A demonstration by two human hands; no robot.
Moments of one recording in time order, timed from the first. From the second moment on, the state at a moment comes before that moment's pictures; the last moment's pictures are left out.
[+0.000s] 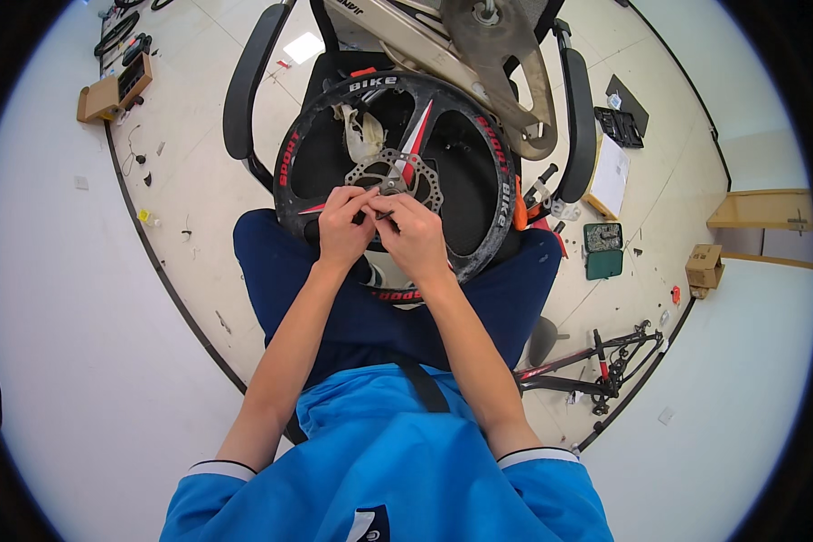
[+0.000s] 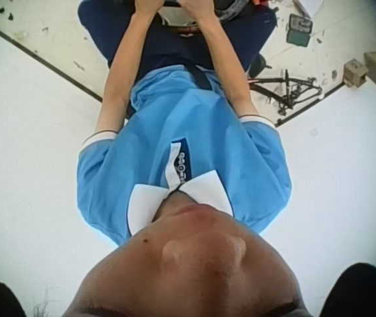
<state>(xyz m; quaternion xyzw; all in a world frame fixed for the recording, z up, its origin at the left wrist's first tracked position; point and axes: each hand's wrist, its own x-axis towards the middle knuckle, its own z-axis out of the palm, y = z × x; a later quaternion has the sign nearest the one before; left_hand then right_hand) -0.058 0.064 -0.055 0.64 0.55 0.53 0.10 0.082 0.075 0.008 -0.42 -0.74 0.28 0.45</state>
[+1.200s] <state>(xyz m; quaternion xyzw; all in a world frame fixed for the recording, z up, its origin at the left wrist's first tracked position) -0.052 0.065 -0.055 0.64 0.56 0.53 0.09 0.080 0.073 -0.002 -0.42 -0.74 0.27 0.45</state>
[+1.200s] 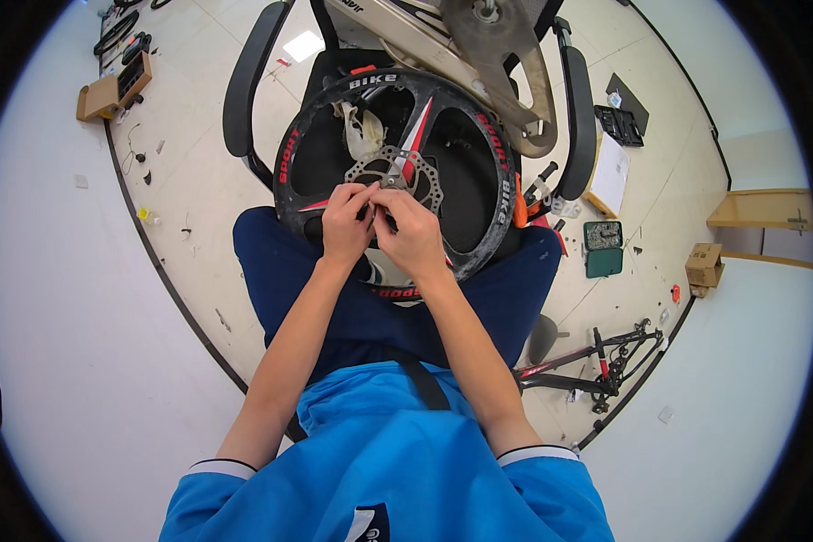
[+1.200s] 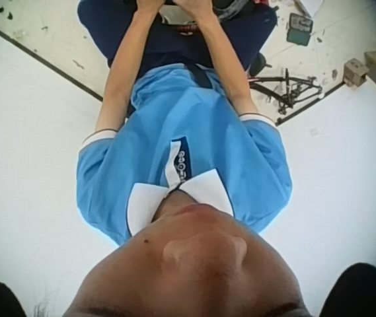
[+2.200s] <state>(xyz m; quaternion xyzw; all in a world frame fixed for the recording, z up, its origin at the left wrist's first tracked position) -0.046 0.063 -0.055 0.57 0.59 0.55 0.15 0.070 0.085 0.002 -0.44 -0.72 0.24 0.47</state>
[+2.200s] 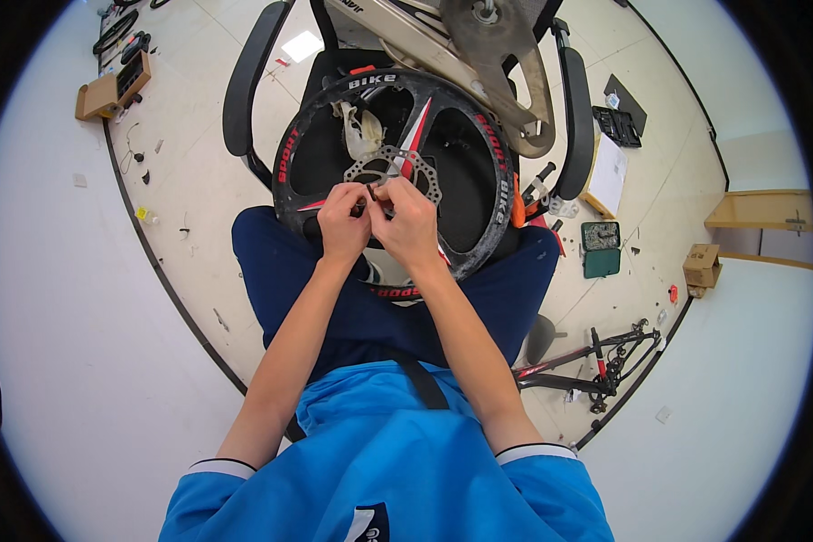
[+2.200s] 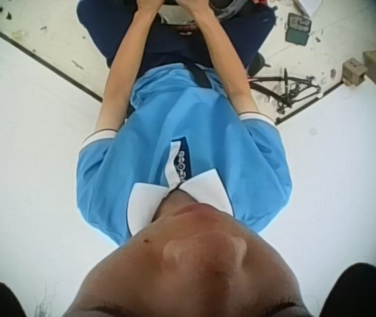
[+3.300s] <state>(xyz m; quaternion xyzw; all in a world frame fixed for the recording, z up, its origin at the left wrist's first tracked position) -0.039 0.061 -0.058 0.54 0.61 0.56 0.13 0.085 0.089 0.006 -0.38 -0.80 0.25 0.39</state>
